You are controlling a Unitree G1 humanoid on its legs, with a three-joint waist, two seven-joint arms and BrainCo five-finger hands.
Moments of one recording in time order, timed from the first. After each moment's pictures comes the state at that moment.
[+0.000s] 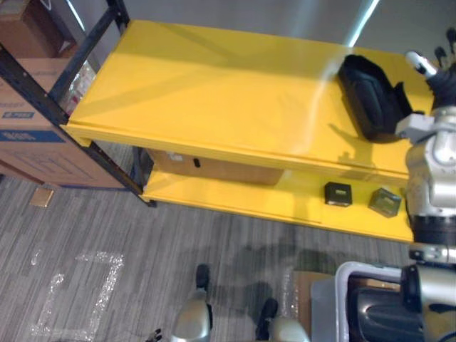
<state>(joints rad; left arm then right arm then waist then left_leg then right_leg) 0.32 0.17 -0.07 0.88 -0.19 -0.09 0.03 -0.70 -0.65 -0.20 0.29 0.39 -0.02 -0.32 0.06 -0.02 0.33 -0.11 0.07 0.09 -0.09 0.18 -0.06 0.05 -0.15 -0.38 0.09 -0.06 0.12</state>
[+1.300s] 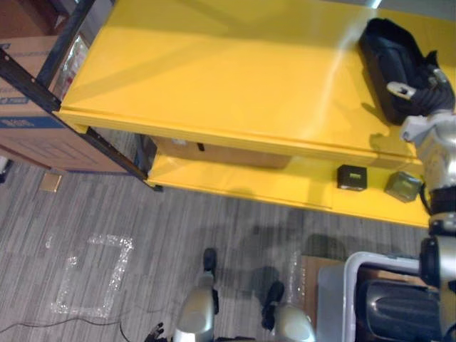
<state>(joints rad) 0.31 0.17 -0.09 0.84 -0.23 -0.09 0.04 -0.93 -0.78 -0.05 0.66 0.42 0.26 -0.10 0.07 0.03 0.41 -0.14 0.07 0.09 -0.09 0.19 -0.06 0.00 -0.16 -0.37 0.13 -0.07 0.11</state>
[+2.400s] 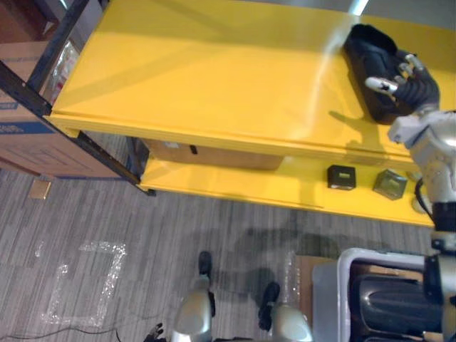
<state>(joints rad) 0.31 0.18 -0.09 0.84 -0.23 -0.09 0.04 -0.79 -0.79 -0.05 0.28 0.55 0.35 -0.05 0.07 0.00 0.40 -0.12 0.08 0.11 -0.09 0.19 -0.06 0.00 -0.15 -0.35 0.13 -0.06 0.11</state>
